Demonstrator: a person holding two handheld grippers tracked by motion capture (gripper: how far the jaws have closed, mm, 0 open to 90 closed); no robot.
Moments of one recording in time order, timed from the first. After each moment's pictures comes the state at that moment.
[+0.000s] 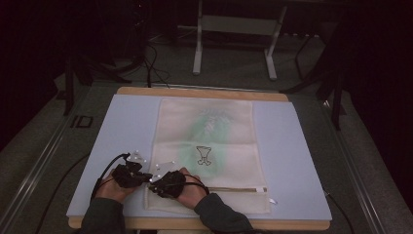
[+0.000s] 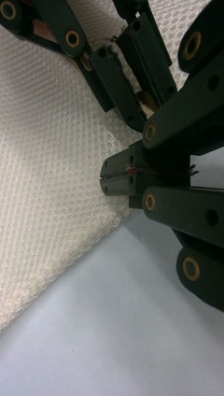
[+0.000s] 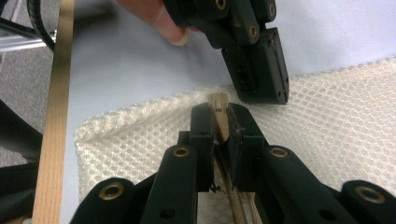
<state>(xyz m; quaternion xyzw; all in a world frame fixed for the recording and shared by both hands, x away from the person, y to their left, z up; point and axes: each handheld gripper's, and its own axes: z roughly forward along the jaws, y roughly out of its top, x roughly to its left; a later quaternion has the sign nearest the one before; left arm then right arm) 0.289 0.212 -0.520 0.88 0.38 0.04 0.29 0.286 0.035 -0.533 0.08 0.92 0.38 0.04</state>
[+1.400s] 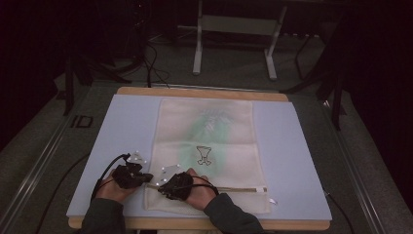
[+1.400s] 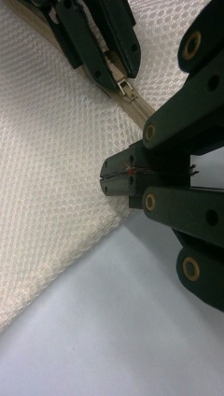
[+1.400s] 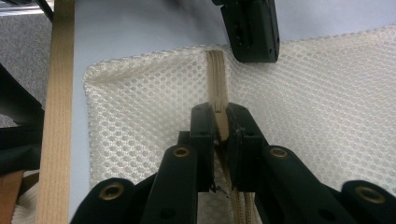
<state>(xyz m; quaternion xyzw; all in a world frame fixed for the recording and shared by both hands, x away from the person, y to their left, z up) 0.287 0.211 -0.520 0.88 0.38 0.05 0.29 0.278 0.014 -0.524 0.06 0.94 0.34 0.06</state>
